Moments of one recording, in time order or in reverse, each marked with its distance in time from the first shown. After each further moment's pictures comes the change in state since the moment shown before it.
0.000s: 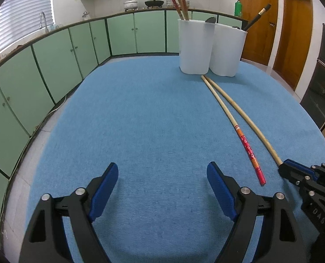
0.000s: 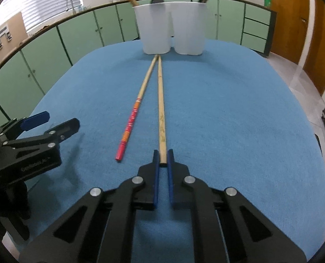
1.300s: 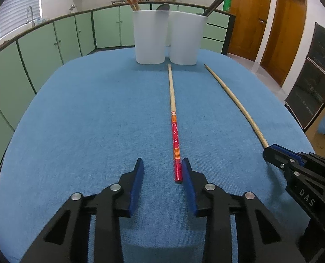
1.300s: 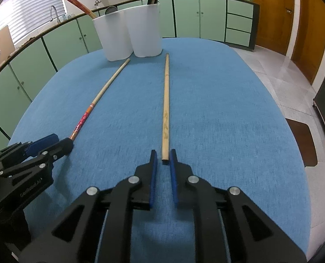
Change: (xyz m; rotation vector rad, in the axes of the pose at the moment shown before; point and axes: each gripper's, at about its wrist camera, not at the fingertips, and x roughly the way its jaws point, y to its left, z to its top) left arm -0.004 -0.073 -0.008 -0.003 0.048 -0.091; right arm -0.006 -0.065 -0.003 0.068 -0.008 -0.038
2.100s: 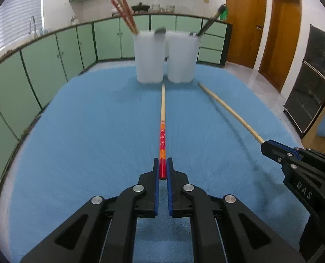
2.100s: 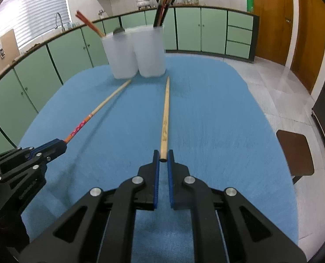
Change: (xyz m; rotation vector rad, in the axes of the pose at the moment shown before) left arm -0.041 -0.002 0.011 0.020 -0.088 0.003; right arm -0.033 0.003 0.014 -0.013 -0.092 0.007
